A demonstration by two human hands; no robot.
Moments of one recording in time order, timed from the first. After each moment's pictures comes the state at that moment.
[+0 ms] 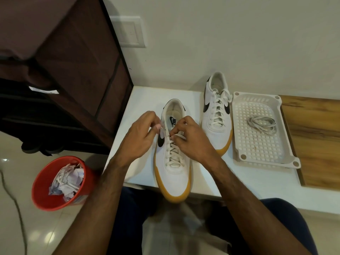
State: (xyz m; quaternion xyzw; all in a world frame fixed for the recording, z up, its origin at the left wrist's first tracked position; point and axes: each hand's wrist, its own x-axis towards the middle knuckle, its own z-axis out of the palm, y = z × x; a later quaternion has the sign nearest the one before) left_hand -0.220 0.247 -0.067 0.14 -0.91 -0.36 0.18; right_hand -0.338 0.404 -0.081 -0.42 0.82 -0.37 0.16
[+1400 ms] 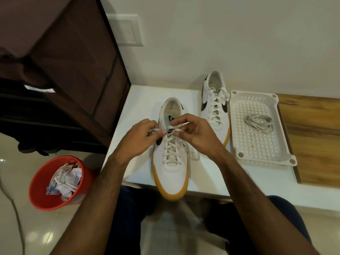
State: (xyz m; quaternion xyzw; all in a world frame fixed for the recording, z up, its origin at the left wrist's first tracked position) left_hand -0.224 0.248 -0.067 0.21 -0.91 -0.36 0.04; right_hand -0.352 0.423 -0.060 -0.33 0.70 -0.56 0.30
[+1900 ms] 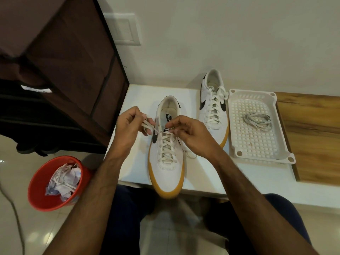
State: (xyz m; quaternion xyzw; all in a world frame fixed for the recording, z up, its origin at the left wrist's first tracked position) left_hand -0.220 0.250 -0.049 0.26 -0.71 -0.61 0.24; right_hand -0.347 0.422 -0.064 -0.38 0.71 -0.52 0.28
